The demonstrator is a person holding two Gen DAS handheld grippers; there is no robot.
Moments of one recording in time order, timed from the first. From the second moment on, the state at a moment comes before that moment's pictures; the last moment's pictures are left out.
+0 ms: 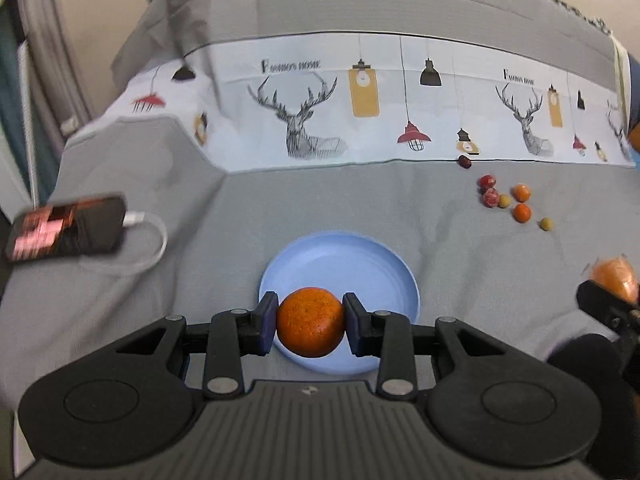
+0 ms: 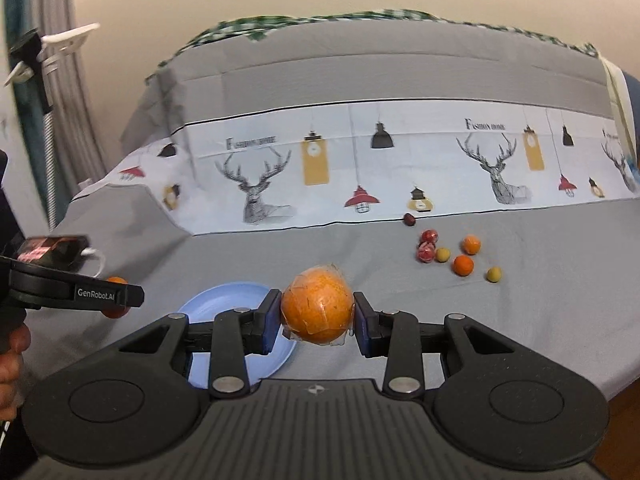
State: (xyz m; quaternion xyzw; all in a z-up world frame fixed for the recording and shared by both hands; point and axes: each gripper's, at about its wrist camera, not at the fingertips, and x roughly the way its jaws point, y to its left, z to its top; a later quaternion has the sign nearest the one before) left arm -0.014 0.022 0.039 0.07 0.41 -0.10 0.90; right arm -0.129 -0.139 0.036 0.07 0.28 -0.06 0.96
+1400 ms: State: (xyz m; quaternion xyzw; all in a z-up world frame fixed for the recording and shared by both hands) left arm -0.062 0.061 0.033 0.05 0.40 -0.10 0.91; right arm -0.134 -0.088 0.020 0.05 0.33 0.02 0.94
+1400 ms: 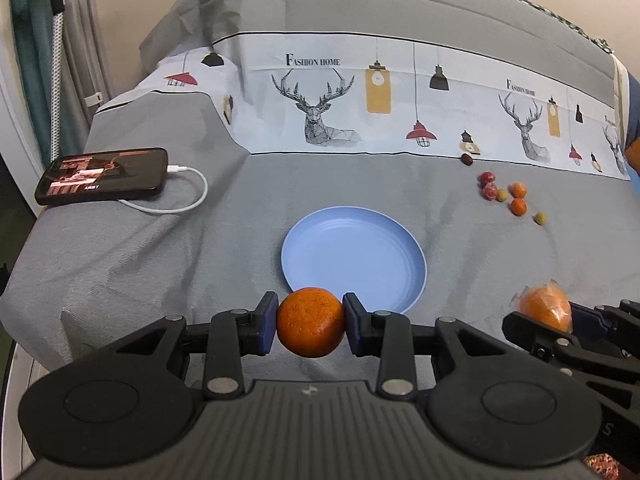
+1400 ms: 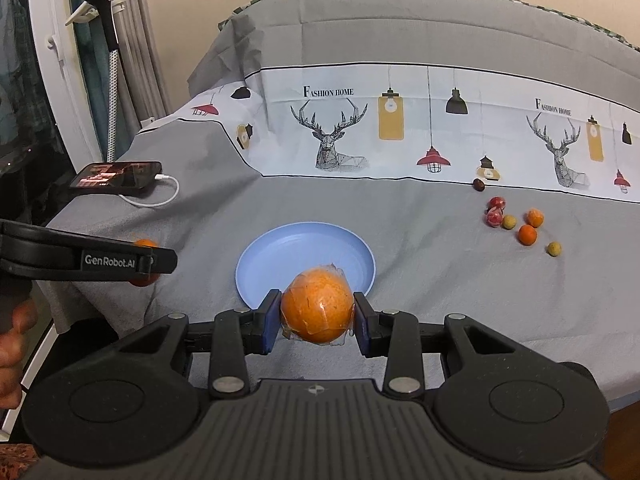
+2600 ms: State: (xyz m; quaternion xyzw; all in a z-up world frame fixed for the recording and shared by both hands) left arm 0.038 0.014 0.020 0.03 0.41 -0.08 0.91; right arm -0.013 -0.132 -0.014 -0.01 0.33 0.05 0.94
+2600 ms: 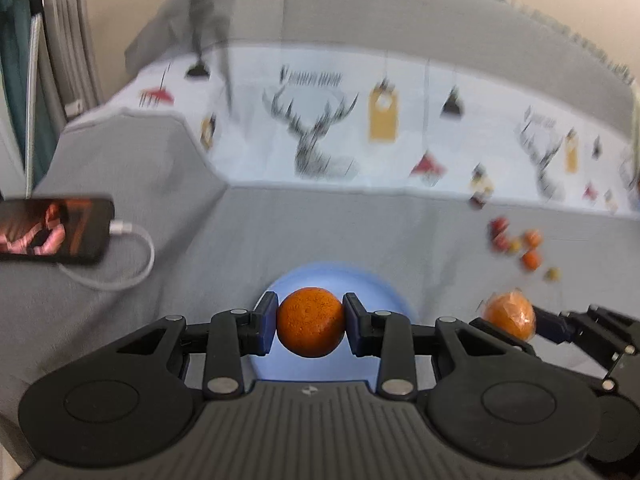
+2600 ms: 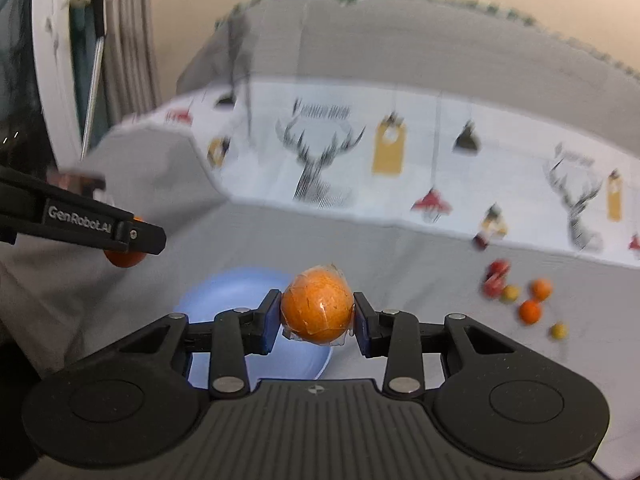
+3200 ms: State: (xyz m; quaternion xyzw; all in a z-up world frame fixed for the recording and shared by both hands) left arm 0.112 0.021 -0.106 0.05 0.49 -0.08 0.87; right arm 0.061 -0.104 -0.114 -0.05 0.43 0.10 0.89
